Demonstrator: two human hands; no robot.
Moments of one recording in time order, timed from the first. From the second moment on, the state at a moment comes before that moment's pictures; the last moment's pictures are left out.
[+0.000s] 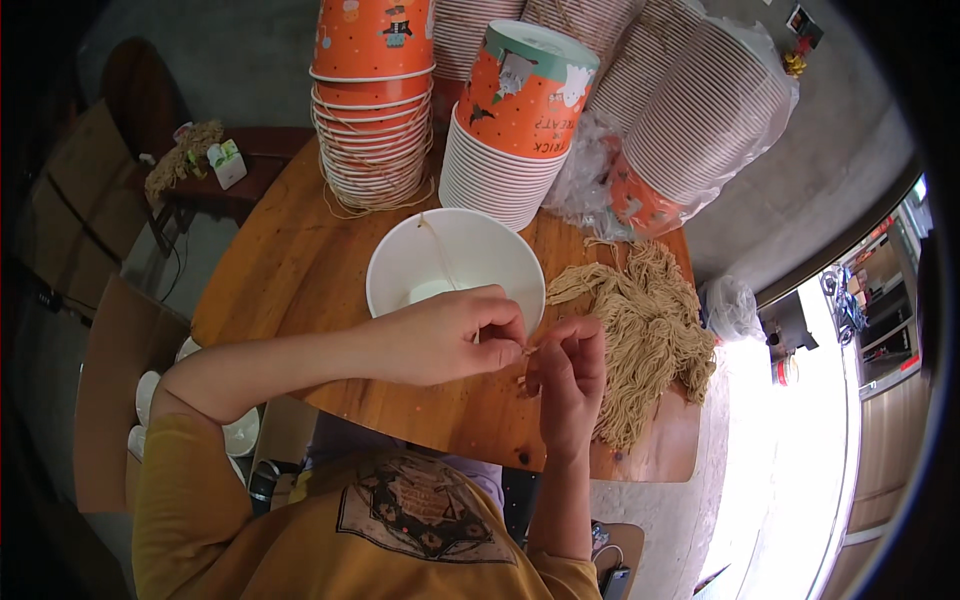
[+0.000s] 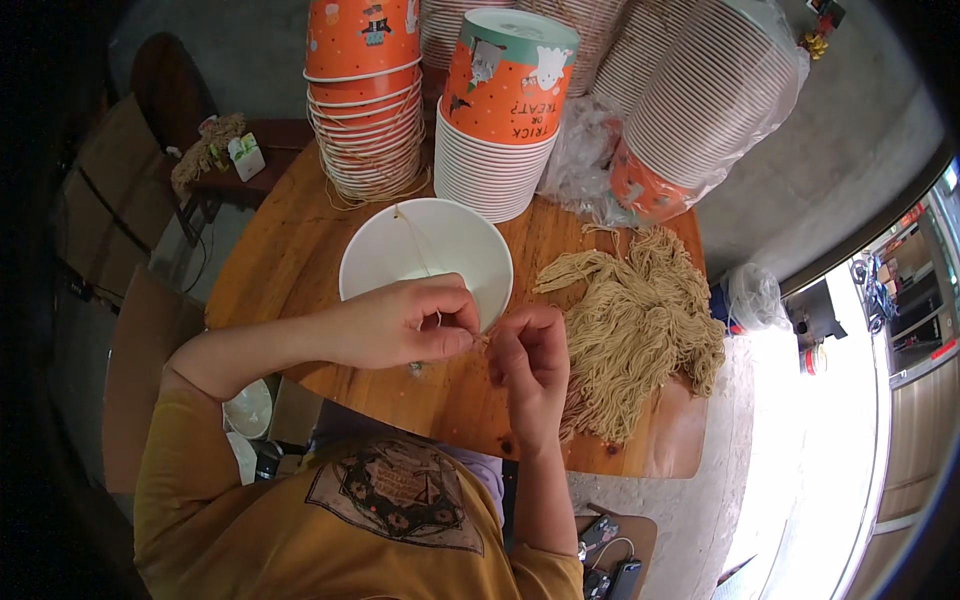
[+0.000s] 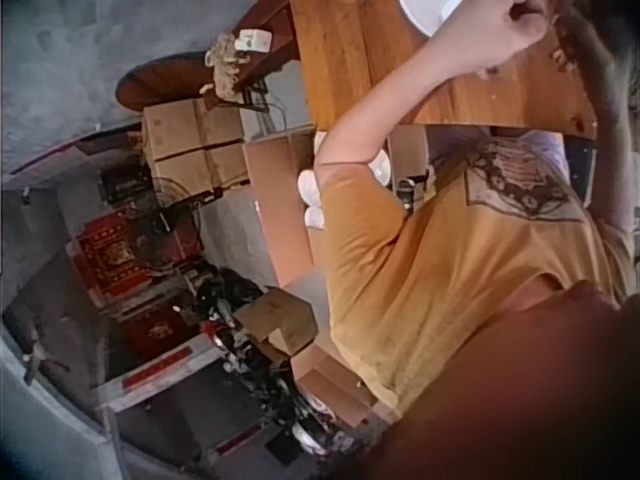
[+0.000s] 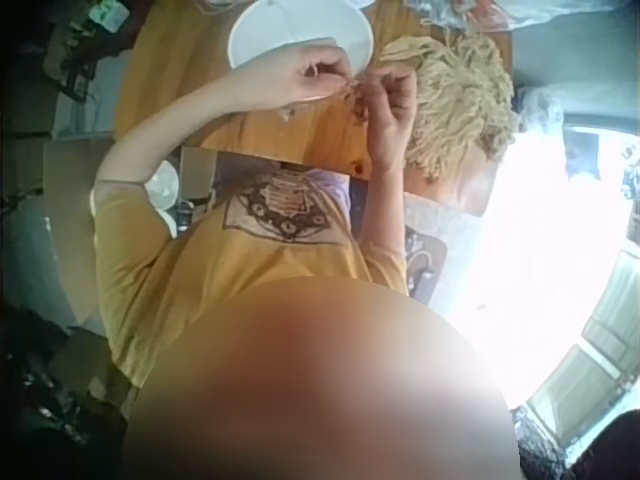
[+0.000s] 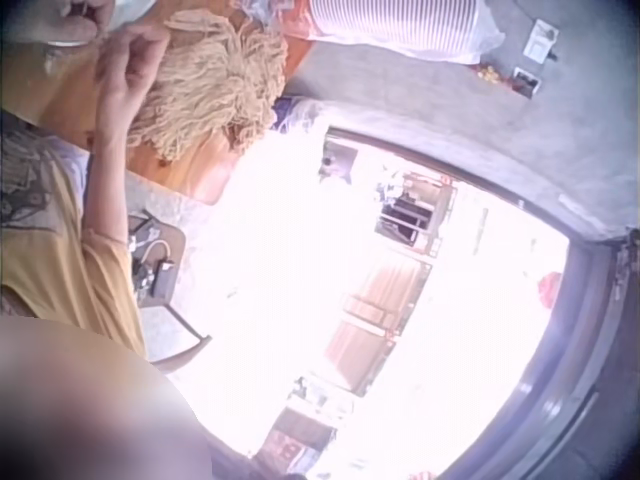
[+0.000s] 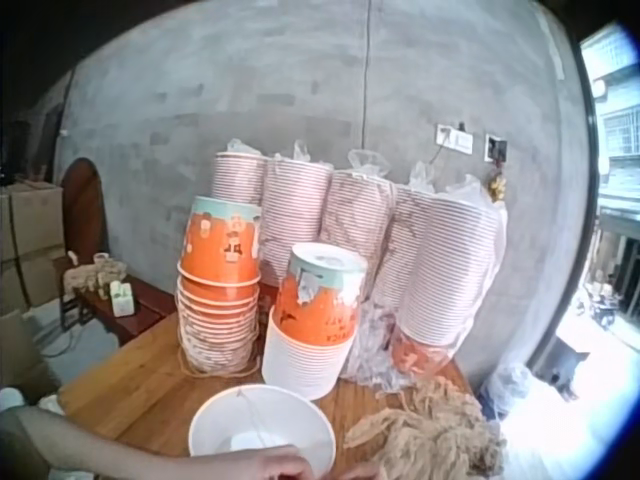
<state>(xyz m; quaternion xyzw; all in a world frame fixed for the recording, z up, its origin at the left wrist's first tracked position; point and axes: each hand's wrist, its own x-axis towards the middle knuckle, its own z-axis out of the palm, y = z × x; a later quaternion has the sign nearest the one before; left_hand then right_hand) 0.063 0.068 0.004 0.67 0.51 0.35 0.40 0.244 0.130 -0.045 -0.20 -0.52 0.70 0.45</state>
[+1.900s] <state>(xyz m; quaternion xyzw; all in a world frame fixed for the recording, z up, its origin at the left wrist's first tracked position) 0.031 0.030 0.018 0.83 0.53 0.15 0.09 0.244 0.142 -0.023 -0.11 -0.91 0.12 0.39</state>
